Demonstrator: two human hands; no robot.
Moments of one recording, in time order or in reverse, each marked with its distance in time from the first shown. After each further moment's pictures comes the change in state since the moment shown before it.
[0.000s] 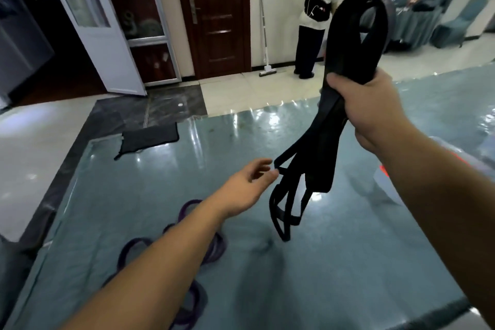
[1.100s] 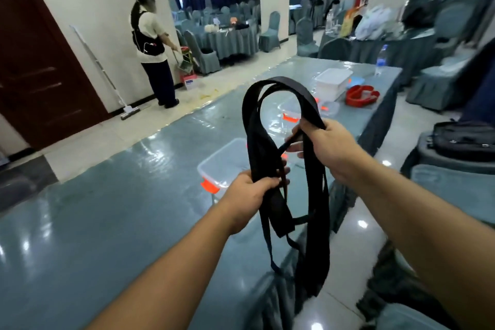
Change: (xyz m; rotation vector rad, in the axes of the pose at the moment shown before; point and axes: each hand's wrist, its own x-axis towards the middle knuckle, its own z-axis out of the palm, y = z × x) left_hand 0.077 0.249 0.413 -0.423 -0.515 0.127; right_hand -0.052 0.003 -0.462 -0.157 0.335 0.232
